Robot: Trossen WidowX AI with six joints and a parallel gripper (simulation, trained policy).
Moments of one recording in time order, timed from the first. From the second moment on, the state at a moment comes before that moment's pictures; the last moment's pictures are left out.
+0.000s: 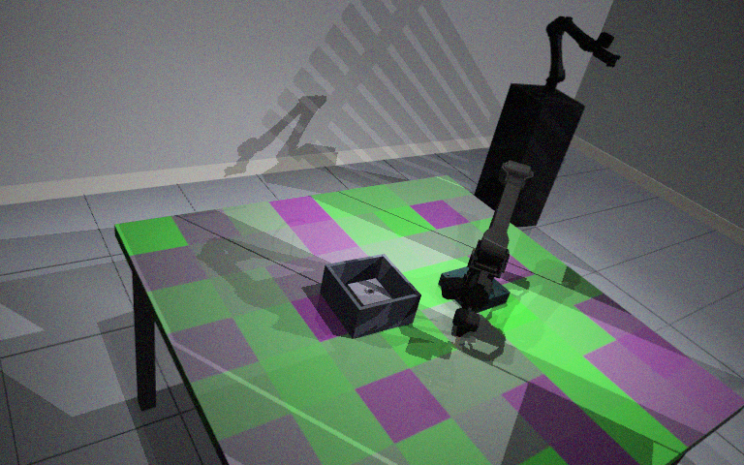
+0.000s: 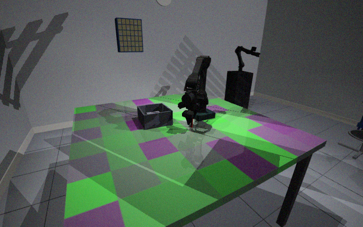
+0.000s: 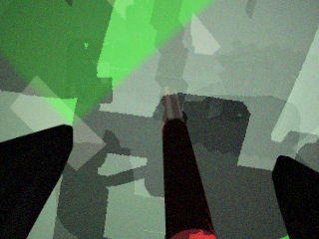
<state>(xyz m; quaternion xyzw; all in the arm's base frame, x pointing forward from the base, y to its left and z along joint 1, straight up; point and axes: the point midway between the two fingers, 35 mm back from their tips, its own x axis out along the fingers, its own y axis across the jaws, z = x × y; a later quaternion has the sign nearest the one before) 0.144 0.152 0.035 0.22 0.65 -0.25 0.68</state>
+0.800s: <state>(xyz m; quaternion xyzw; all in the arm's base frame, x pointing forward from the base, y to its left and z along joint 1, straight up) 0.149 0.150 0.023 0.17 0.66 -0.26 0.68</state>
